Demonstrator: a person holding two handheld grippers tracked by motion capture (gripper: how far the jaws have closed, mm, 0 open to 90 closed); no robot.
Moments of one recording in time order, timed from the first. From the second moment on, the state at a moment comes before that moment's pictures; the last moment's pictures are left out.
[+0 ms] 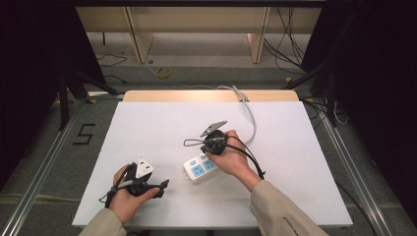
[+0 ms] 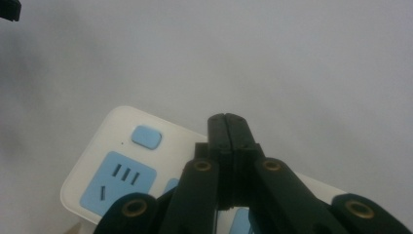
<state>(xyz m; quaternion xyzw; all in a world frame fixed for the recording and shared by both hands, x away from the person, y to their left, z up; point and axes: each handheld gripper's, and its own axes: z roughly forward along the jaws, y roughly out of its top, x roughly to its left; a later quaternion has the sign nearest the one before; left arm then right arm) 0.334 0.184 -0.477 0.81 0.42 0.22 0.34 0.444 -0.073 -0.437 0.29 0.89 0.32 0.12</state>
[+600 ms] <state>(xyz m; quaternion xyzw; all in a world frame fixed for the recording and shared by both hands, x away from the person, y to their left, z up) 0.334 0.183 -0.477 0.81 0.42 0.22 0.34 0.440 -0.063 -0.437 0.28 0.90 0.32 0.11</state>
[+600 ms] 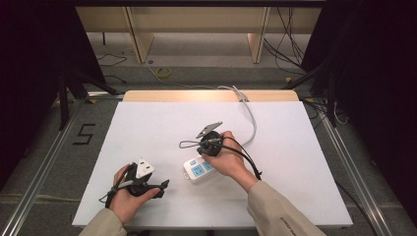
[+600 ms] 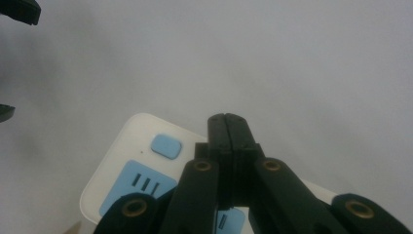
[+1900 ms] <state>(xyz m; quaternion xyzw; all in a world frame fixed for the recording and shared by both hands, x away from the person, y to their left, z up) 0.333 0.183 -0.477 0.81 0.42 0.22 0.34 0.435 -0.042 -0.442 0.27 0.91 0.30 0.10</state>
